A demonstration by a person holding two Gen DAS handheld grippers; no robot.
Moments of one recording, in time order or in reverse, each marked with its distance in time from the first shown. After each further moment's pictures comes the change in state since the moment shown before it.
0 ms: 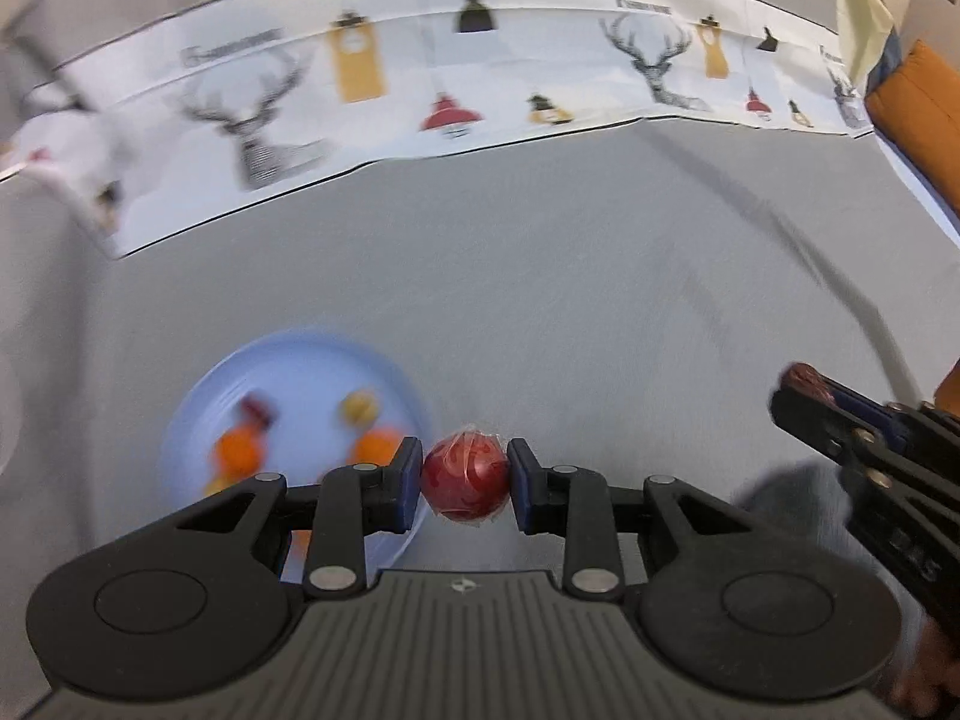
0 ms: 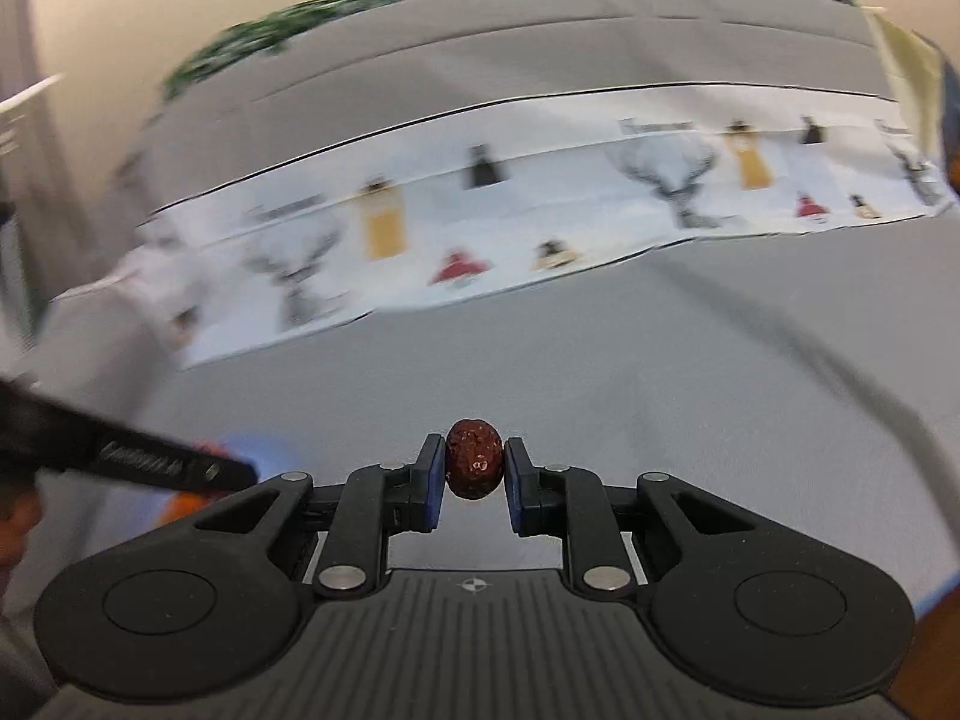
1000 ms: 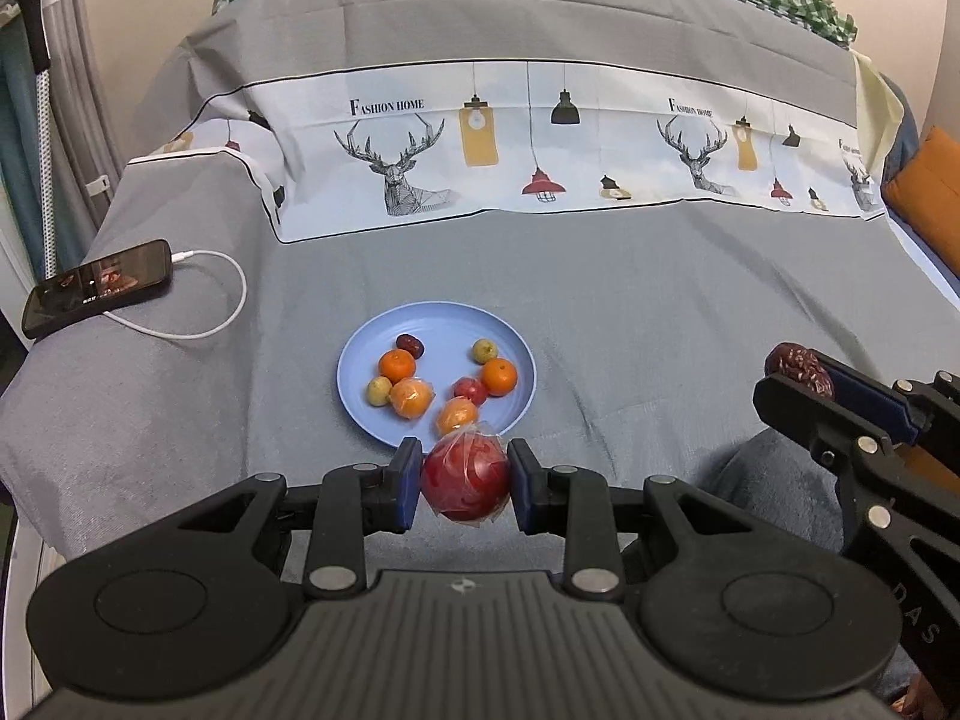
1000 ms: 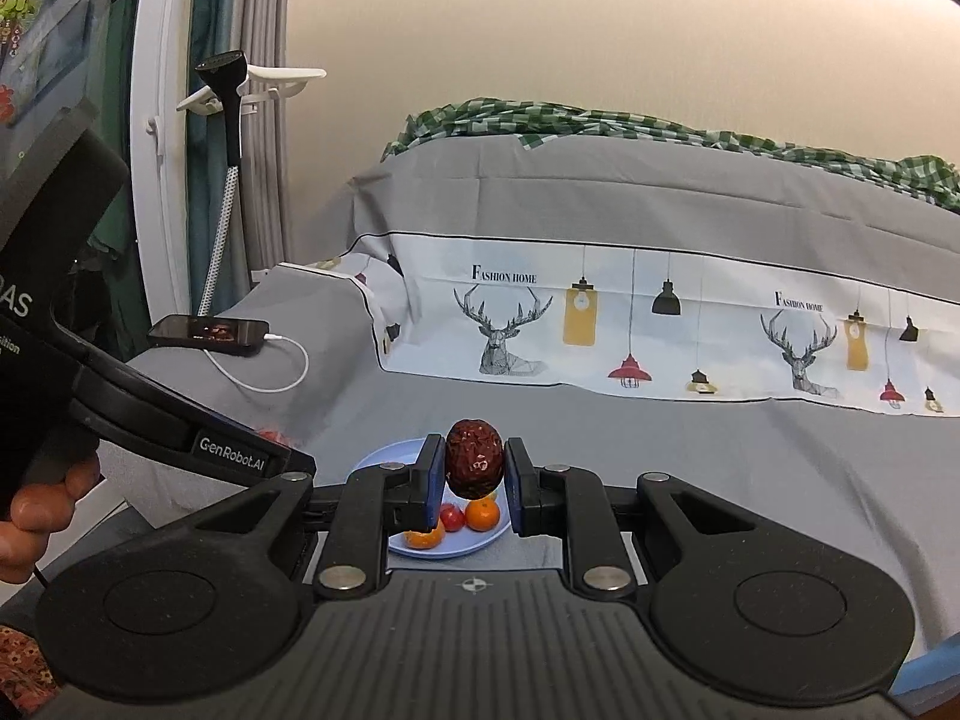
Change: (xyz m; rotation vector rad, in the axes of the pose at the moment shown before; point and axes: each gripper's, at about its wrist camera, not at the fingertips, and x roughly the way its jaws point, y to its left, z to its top) left arm -0.162 0.038 -0.118 -0.119 -0.180 0.084; right arm -0.153 0.125 -0.035 -0.322 -0.179 0.155
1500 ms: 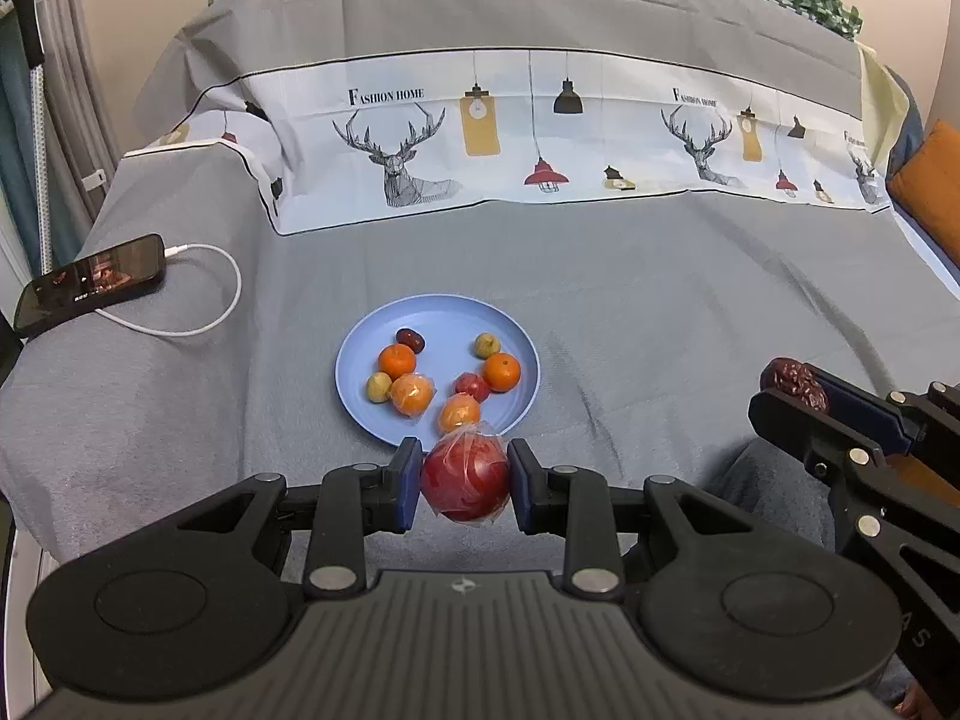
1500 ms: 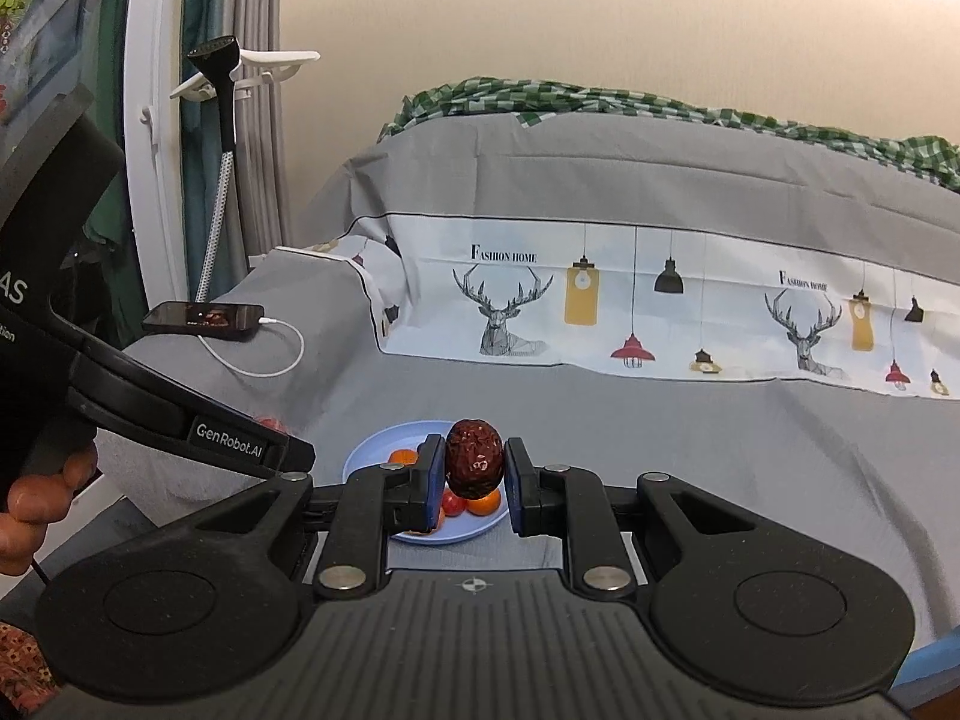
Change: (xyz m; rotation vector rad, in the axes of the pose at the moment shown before) left arm 0.015 0.001 0.004 0.003 0.024 0.003; right arm 0.016 0.000 -0.004 0.019 0.044 0.003
